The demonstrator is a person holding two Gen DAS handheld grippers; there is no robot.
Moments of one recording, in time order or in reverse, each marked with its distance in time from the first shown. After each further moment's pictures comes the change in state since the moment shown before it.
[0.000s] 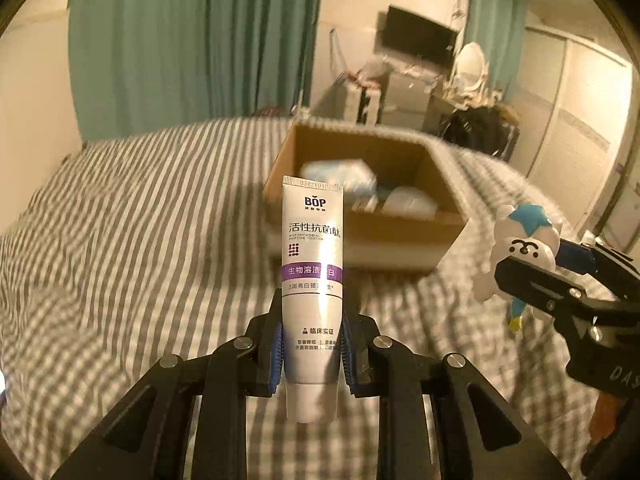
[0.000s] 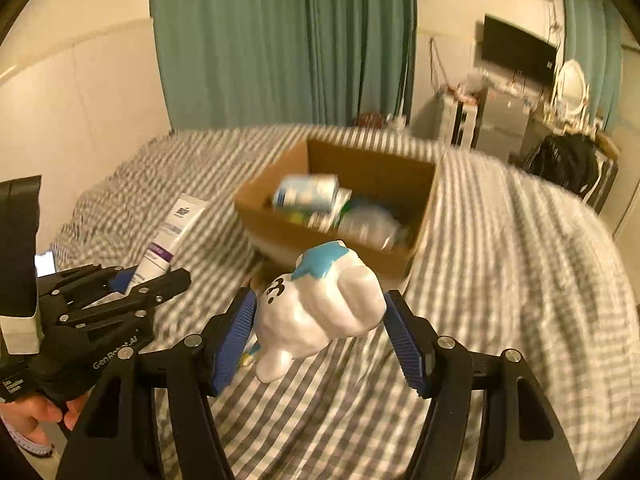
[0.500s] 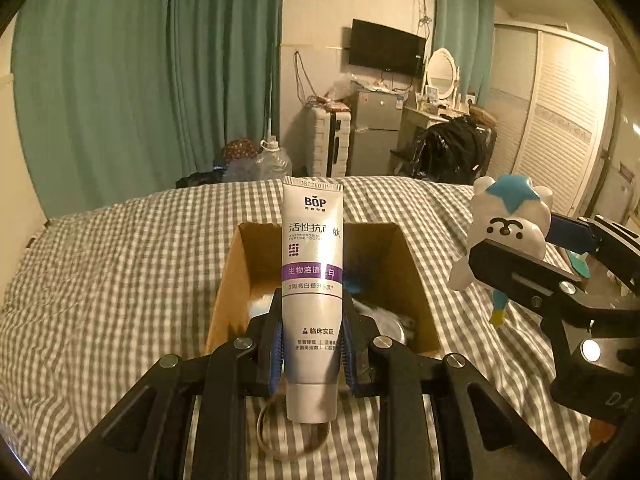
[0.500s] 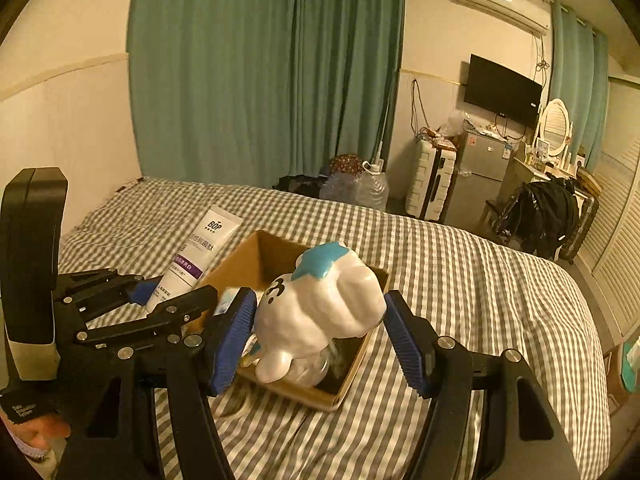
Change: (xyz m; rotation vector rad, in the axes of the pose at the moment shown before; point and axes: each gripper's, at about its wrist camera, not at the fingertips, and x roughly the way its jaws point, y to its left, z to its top) left arm 0.061 -0.039 0.119 0.097 -0.045 -0.044; right arm 0.021 -0.047 0.113 -0.026 -0.097 -0.085
